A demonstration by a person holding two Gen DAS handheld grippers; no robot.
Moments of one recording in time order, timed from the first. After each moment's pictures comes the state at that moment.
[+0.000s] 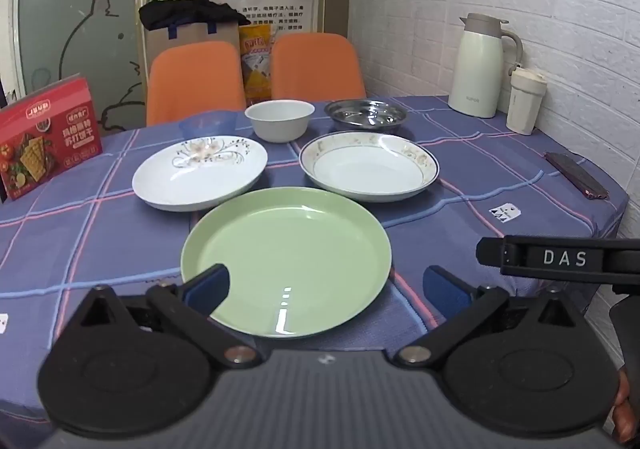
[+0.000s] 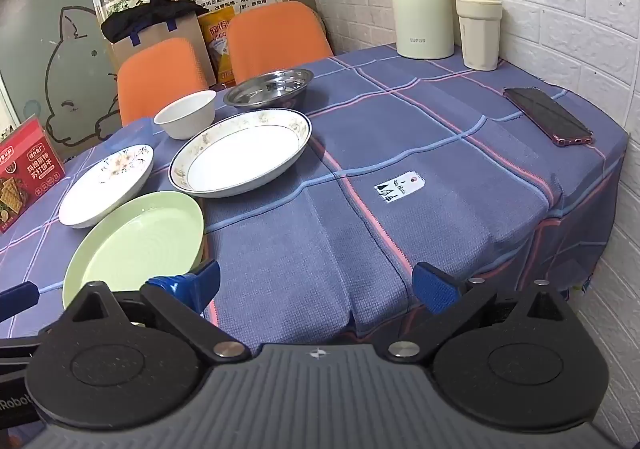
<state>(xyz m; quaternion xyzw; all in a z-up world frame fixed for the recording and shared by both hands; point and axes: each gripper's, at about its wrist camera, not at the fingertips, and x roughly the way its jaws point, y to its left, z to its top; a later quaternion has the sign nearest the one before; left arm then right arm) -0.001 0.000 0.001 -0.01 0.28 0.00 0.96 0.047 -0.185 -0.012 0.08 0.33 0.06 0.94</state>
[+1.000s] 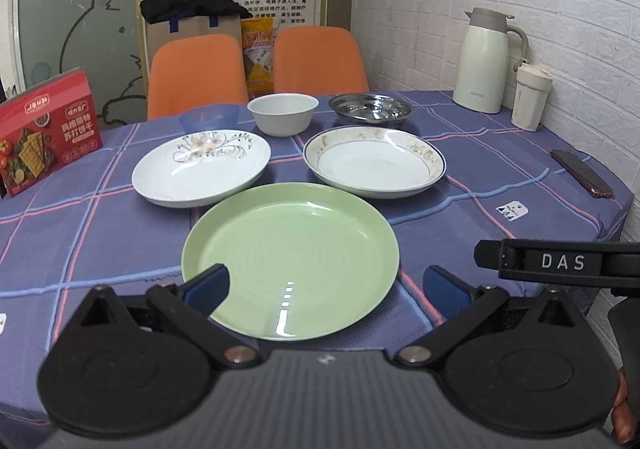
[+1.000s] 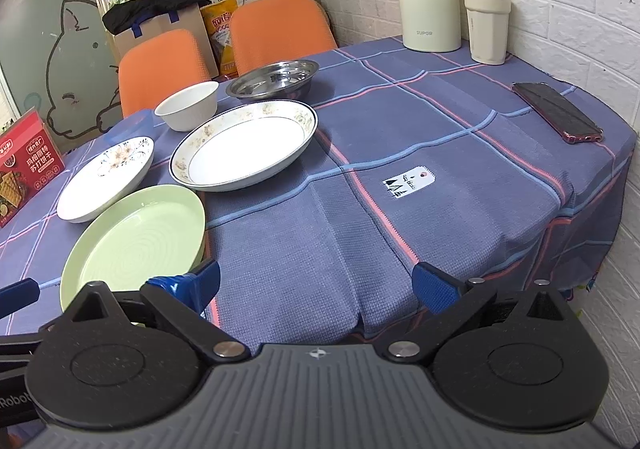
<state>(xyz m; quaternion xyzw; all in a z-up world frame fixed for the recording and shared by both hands) 0.007 0.003 -0.002 -0.01 0.30 0.01 0.95 0.055 -0.181 -0.016 0.08 0.34 0.06 0.93</state>
